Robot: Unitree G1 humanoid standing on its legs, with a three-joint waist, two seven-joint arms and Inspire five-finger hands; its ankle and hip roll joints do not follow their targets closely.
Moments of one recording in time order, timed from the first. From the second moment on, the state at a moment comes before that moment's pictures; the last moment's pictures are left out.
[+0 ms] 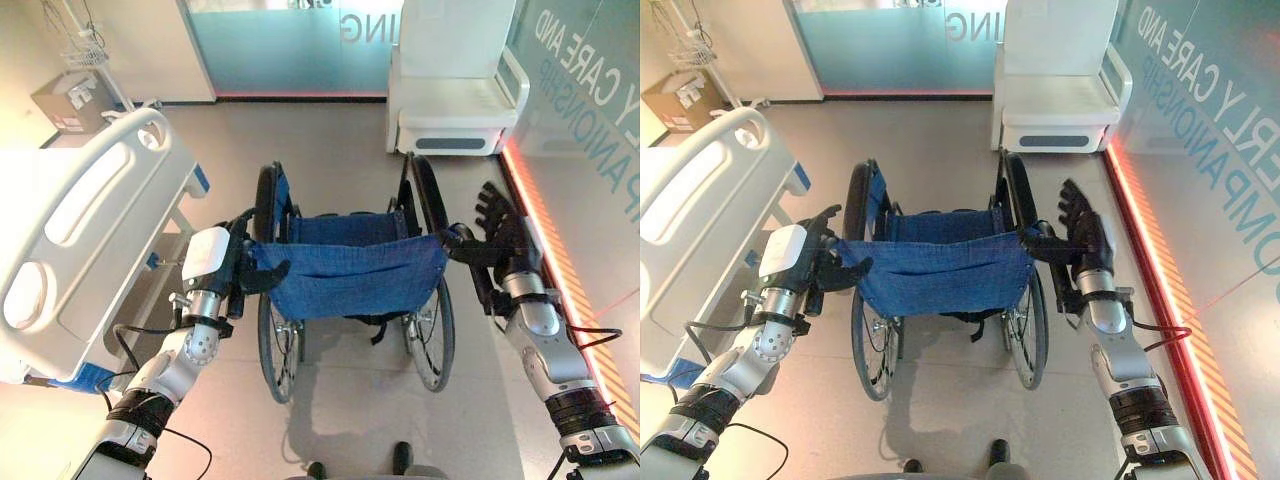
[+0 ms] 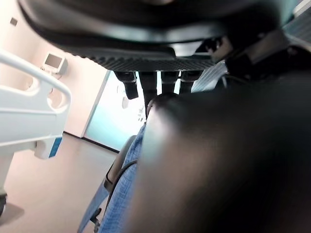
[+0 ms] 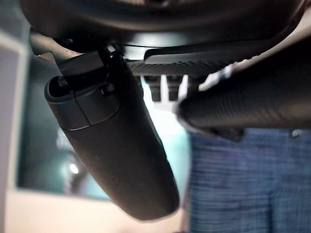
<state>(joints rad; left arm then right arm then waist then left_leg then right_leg) -0.28 0.65 -0.30 0.44 0.49 -0.16 0.49 -0.26 -0.58 0.14 0.19 0.36 -0.02 -0.17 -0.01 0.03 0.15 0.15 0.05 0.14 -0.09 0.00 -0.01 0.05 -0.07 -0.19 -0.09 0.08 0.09</state>
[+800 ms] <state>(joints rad) -0.31 0.68 -0.35 0.35 0.52 0.13 0.45 -0.33 -0.65 0.20 0.19 0.16 0.19 -0.09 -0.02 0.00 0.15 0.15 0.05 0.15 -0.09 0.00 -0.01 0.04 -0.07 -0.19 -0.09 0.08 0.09</state>
